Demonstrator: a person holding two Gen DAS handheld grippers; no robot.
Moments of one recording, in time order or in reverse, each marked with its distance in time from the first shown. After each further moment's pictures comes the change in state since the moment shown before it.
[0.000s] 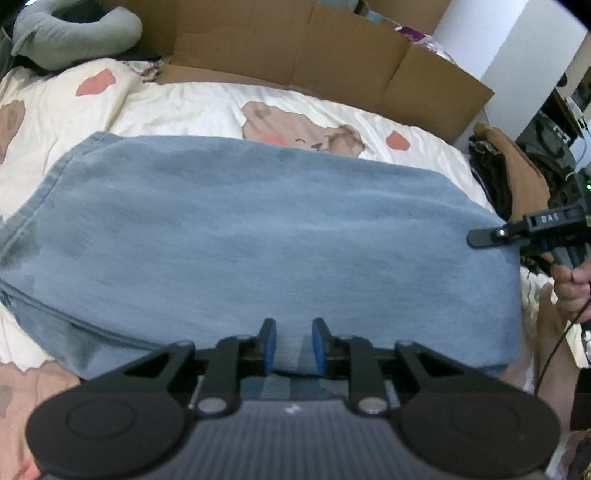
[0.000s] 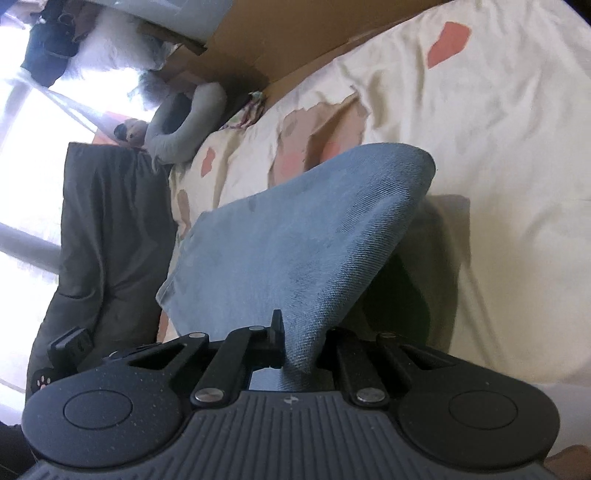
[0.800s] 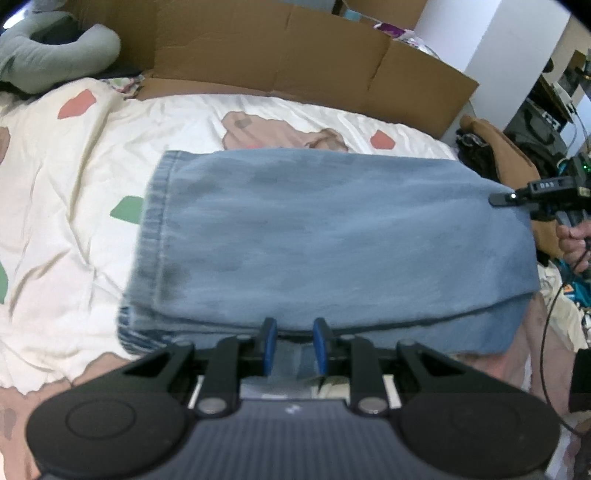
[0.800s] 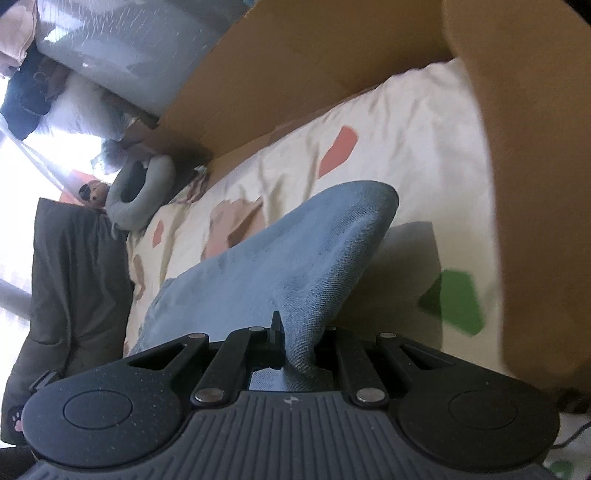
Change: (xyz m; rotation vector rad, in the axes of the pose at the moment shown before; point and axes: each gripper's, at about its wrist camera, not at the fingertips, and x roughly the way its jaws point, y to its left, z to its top) left arm 0.004 -0.013 0.013 0.063 -0.005 -0.008; right arm -0.102 -0.064 0.041 0.015 -0.165 -0.149
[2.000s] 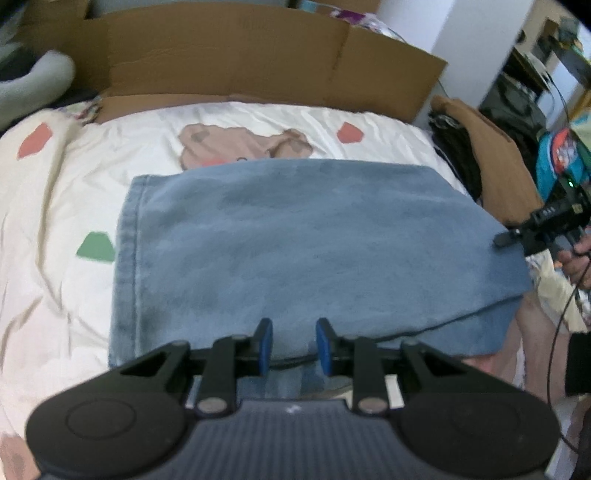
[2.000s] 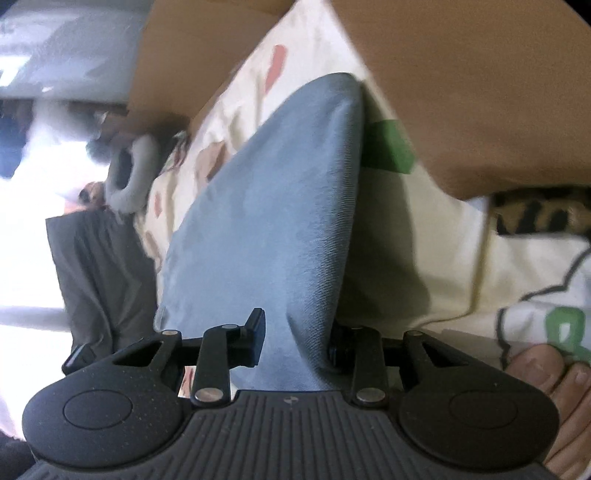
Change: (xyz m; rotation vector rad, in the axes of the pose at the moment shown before) left arm 0.014 -0.031 0.031 0.140 0.041 -0.034; right arm -0.004 -0.055 -0.064 0.276 0.225 0.061
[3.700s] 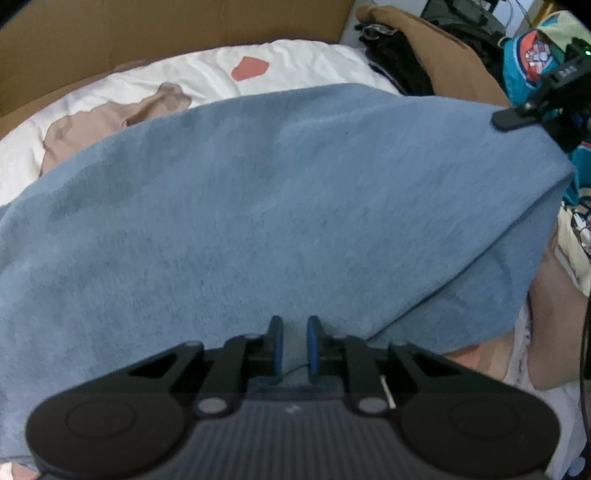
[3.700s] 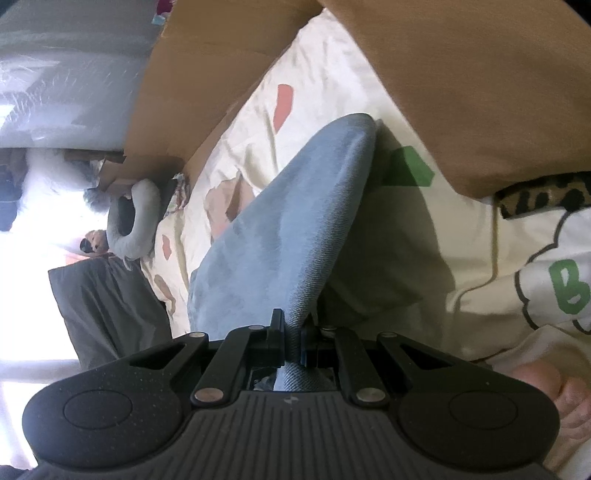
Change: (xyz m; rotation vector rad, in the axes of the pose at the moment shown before) left arm 0.092 -0.082 0.009 0.173 0.182 -0.077; right arm -0.036 0.055 -0.006 0.109 -0.110 0.023
